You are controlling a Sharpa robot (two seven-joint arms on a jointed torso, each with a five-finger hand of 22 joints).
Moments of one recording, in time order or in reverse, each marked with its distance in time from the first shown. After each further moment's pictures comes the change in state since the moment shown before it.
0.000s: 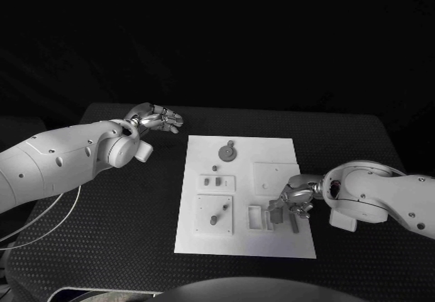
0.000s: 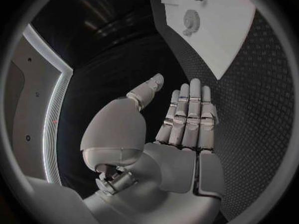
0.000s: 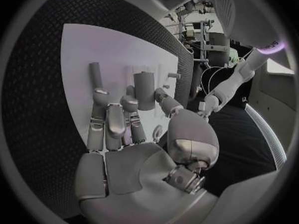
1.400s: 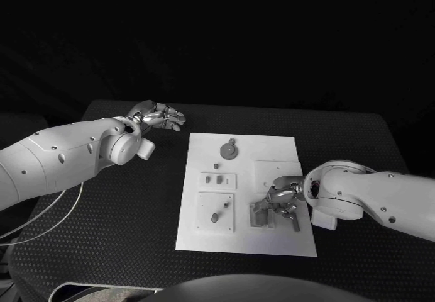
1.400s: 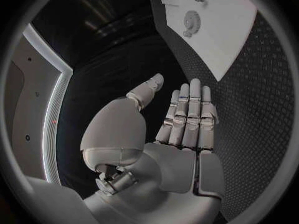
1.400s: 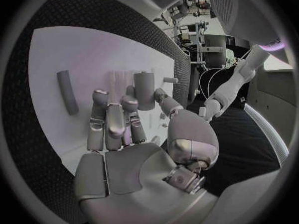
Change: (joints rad) left arm 0.000 0.000 0.000 0.005 0.001 0.000 -0.004; left_hand 0.000 0.000 -0.003 0.003 0.000 0.000 0.000 0.000 0.000 0.000 0.000 0.000 0.000 0.000 0.000 -0.004 0.004 0.000 0.000 0.000 0.000 -0.002; right arm 0.003 0.124 -0.033 -0.057 0.044 -0.004 -0.019; right_hand -0.012 0.000 -0.001 -0.005 0.003 0.007 0.002 -0.005 -0.006 0.003 0.004 -0.001 -0.004 -0.003 0.004 0.000 -0.004 -0.008 0.000 0.000 0.000 0.000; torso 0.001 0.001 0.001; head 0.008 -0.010
